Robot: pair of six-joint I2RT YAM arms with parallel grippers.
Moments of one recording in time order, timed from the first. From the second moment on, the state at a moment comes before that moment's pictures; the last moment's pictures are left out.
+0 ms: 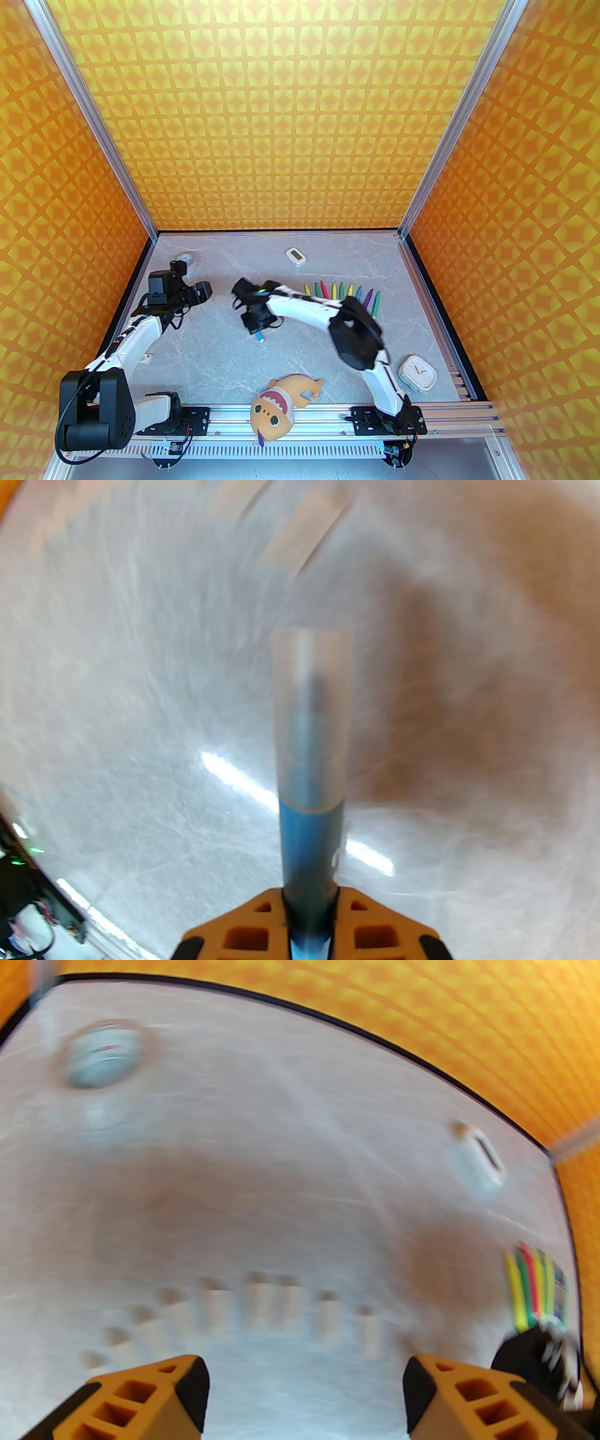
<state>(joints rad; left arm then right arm) 0.00 1.27 0.73 -0.14 0.40 -0.30 0.89 2.06 1.64 -0.81 -0.11 0.40</state>
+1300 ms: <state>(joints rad) -0.32 1.60 0.99 -0.05 0.66 -0.47 0.72 1.74 1.19 -0.26 -0.38 0.40</state>
